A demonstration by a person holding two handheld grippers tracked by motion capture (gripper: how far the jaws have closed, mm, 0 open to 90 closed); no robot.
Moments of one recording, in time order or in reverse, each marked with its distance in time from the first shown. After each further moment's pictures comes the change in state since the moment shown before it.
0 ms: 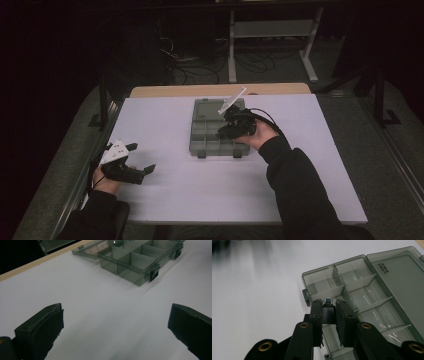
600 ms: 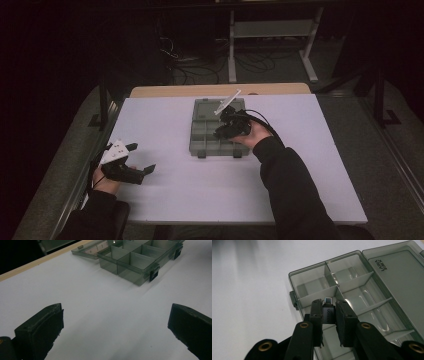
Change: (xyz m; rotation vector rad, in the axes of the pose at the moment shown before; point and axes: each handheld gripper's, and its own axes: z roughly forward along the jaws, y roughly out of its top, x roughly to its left) left arm 0.000 0.000 0.000 -0.001 -0.002 0.001; right arm -0.011 0.000 0.025 0.015 -0.023 0.012
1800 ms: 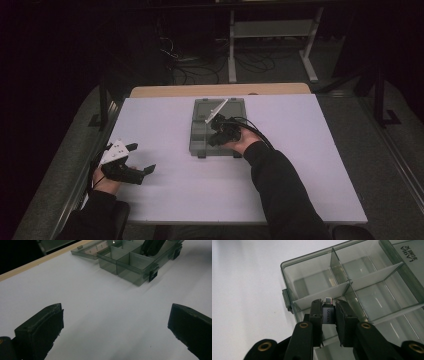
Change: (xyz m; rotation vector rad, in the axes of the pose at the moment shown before) left arm 0.000 0.000 0.000 0.000 -0.004 0.000; right arm 0.001 -0.001 0.047 0.075 0.021 -0.004
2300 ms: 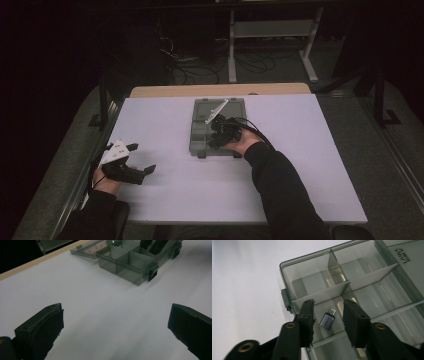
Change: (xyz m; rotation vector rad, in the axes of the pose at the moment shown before) left arm 0.000 0.000 0.001 0.004 -0.003 0.002; right arm 0.004 -0.001 -0.004 -0.014 -0.039 -0.005
